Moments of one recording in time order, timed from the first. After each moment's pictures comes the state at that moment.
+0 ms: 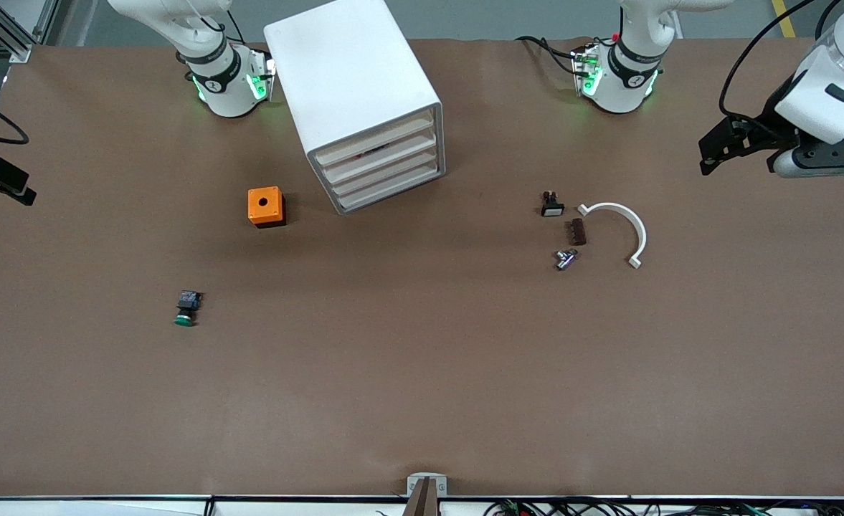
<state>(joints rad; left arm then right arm) -0.08 -0.06 -0.10 -1.59 0.01 1.53 -0.20 0.04 0.04 -0.12 -1.46 -0.04 1.52 0.02</state>
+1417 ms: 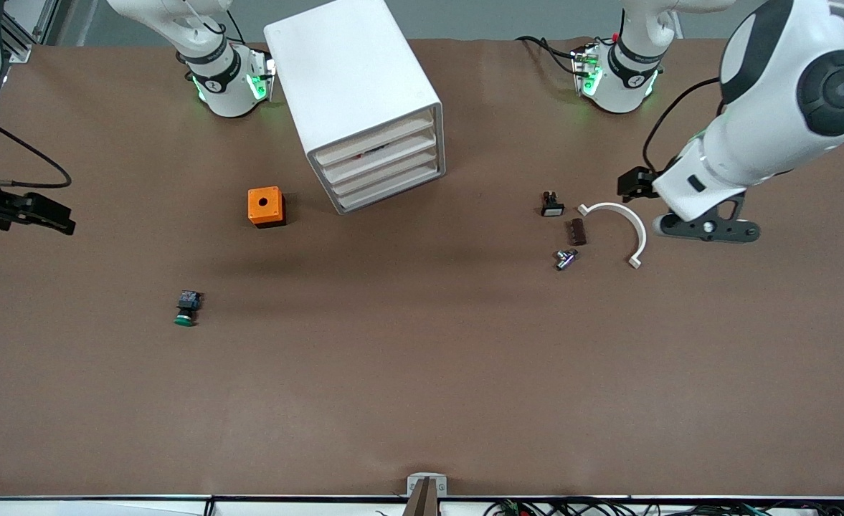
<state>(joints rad) -0.15 0.13 -0.17 -1.61 -0.06 1.53 -0.16 0.07 0.15 -0.11 -1.46 -0.03 1.54 0.02</state>
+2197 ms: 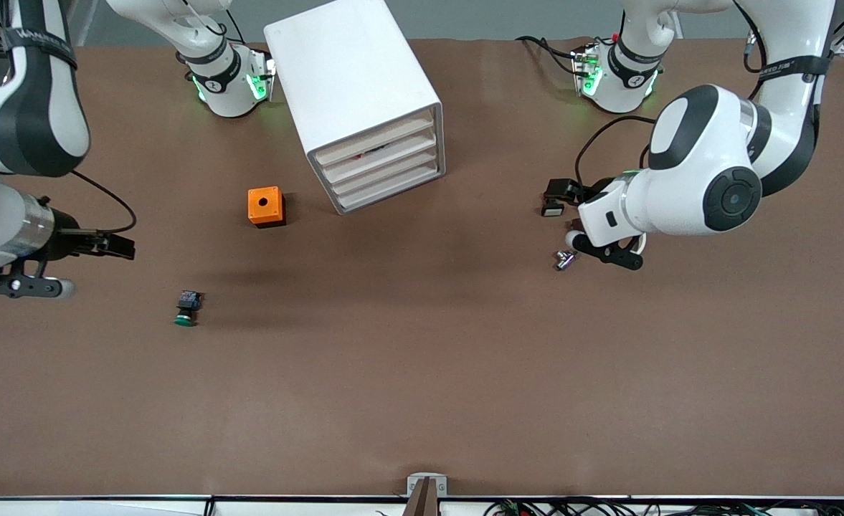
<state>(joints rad) -0.15 0.26 -0.23 -1.71 -0.33 1.62 0.03 0.09 0.21 -0.11 -1.71 -0.03 1.76 0.08</state>
